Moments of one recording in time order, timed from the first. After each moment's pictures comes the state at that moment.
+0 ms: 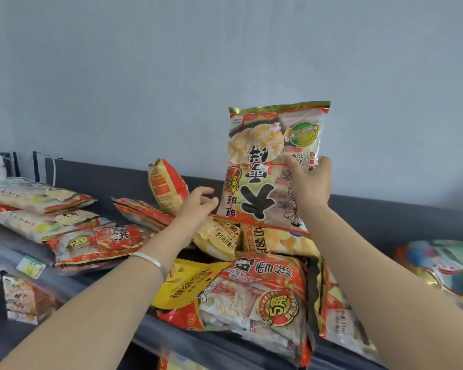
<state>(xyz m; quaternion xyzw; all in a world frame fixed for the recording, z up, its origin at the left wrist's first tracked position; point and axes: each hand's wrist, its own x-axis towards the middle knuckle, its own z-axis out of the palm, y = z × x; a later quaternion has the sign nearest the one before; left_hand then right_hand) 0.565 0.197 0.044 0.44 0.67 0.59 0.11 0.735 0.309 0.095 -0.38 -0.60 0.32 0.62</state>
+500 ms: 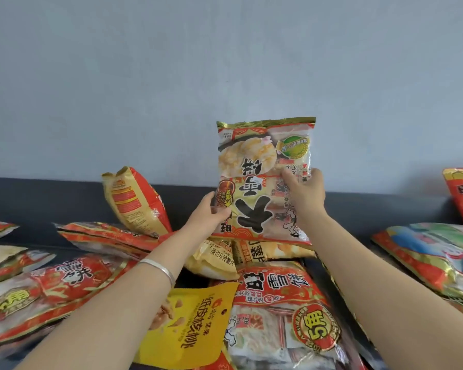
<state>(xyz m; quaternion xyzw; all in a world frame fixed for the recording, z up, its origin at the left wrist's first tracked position) 0.525 0.265 0.039 0.56 0.58 0.53 0.26 0.707 0.323 0.078 -0.43 -0.53 0.32 0.65</state>
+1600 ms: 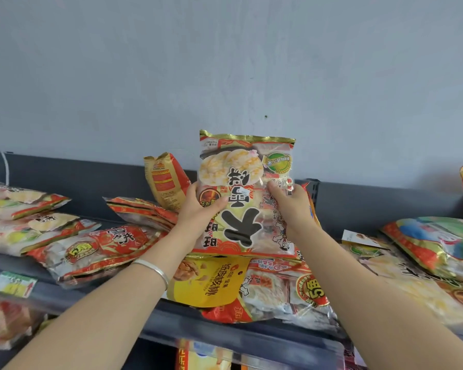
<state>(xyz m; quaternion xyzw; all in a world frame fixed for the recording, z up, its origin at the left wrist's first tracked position) 0.510 0.182 0.020 0.47 0.55 0.66 0.19 0.680 0.267 0.040 -0.37 -0.58 0.47 0.56</state>
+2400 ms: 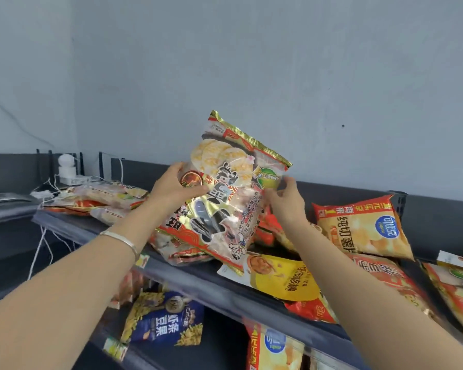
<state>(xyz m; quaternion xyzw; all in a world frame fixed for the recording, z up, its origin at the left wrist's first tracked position) 0.386 0.027 0.067 0.44 0.69 0.58 -0.02 0.554 0.176 0.051 -0.33 -0.73 0.35 0.48</state>
